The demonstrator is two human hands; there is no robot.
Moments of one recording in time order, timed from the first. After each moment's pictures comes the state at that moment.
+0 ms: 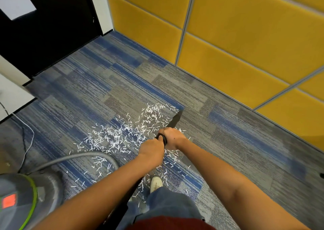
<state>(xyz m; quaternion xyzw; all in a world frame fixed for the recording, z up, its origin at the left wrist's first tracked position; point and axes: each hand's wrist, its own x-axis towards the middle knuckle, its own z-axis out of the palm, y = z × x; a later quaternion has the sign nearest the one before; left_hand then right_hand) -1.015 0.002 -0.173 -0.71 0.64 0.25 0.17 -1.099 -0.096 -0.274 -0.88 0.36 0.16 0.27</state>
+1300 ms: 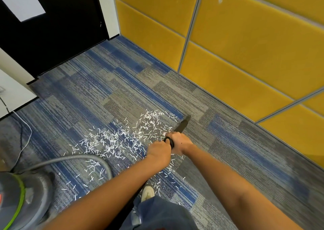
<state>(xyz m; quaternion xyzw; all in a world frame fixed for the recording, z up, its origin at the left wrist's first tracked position) -1.068 -0.057 -0.181 -0.72 0.63 0.25 0.17 -1.152 -0.151 -0.273 -0.87 0.39 0.16 0.28</state>
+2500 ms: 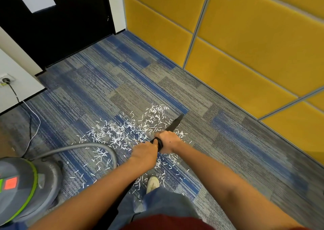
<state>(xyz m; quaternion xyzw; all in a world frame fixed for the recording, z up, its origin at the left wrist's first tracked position) -1.010 0.030 -0.170 -0.73 0.59 0.28 0.19 -1.087 -0.075 -0.269 -0.90 0.31 0.21 0.23</state>
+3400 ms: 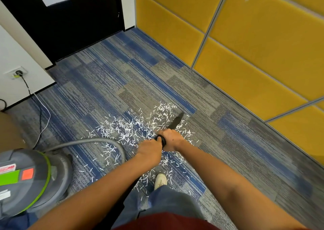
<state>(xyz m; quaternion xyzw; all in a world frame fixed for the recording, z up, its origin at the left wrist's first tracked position) -0.953 0.063 -0.176 -0.73 0.60 0.27 0.18 -1.027 -0.041 -0.274 -0.89 0.32 0.20 0.24</state>
